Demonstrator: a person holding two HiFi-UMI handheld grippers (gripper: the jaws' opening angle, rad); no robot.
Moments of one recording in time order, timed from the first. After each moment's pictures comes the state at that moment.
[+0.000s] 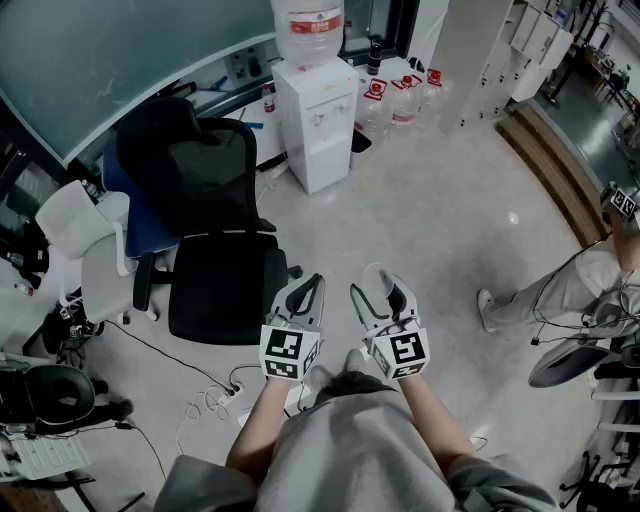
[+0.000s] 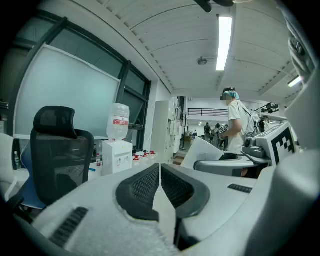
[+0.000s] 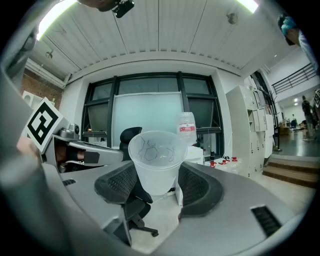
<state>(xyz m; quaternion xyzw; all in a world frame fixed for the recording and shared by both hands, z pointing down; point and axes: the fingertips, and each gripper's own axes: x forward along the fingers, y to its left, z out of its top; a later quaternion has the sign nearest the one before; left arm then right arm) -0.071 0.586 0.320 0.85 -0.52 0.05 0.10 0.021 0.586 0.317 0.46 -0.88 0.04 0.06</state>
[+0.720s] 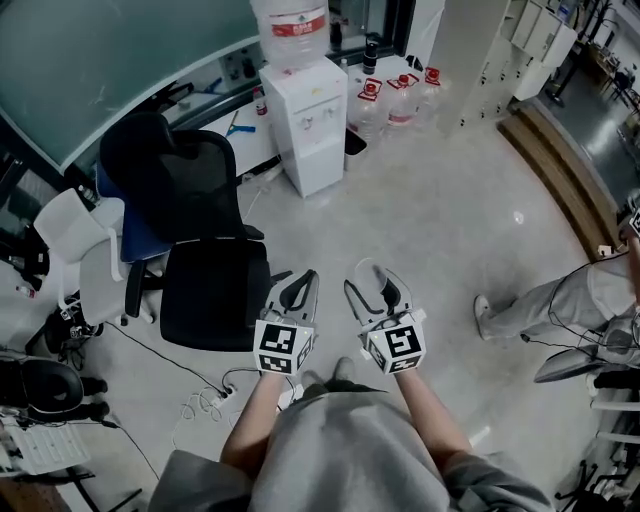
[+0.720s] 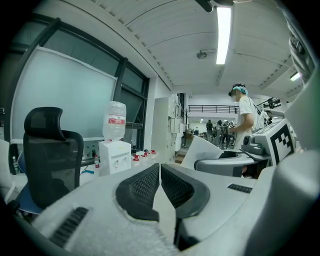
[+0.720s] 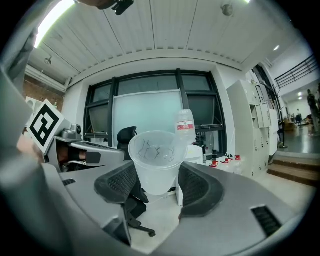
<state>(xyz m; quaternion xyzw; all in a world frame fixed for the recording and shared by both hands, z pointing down) -0.021 0.531 0.324 0.84 -0.52 0.07 0.09 0.069 0.529 0.325 0.44 -0.89 0.06 0.05</state>
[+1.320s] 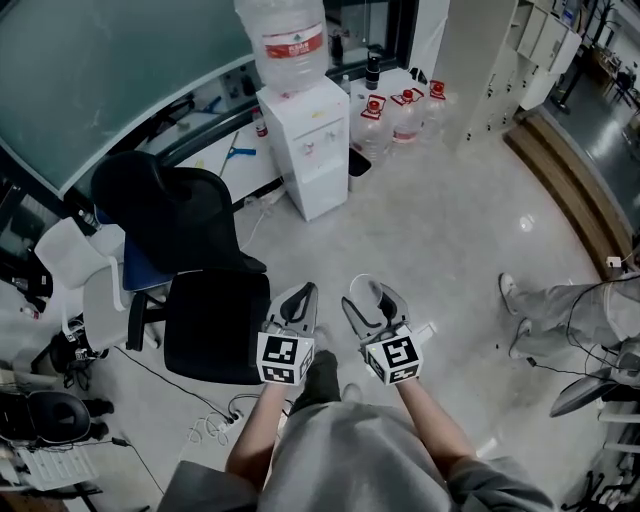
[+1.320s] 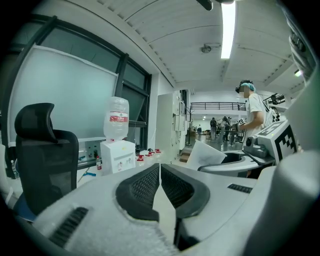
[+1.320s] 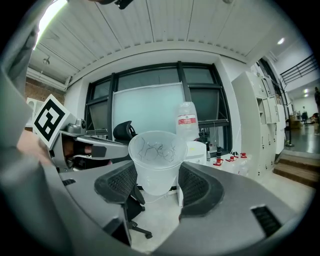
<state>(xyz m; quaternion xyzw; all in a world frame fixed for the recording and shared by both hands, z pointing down) -0.031 0.434 0.342 0.84 -0.54 0.08 0.09 0.056 0.438 0.350 0.42 -0.90 0.07 0.07</state>
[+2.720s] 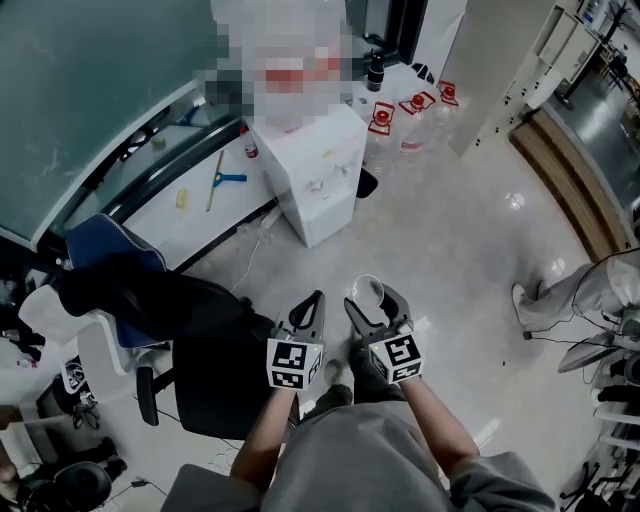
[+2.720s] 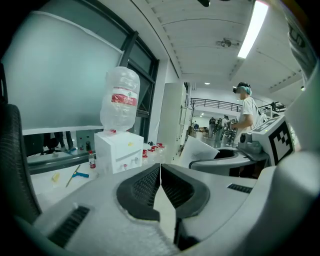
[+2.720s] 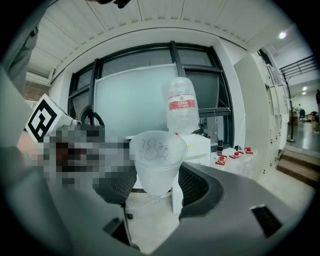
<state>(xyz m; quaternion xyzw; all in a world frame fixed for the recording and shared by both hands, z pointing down) -0.115 0.163 0.399 0.85 -0.50 0.10 0.15 -0.038 0.160 0.395 0.44 -0.88 0.11 0.11</state>
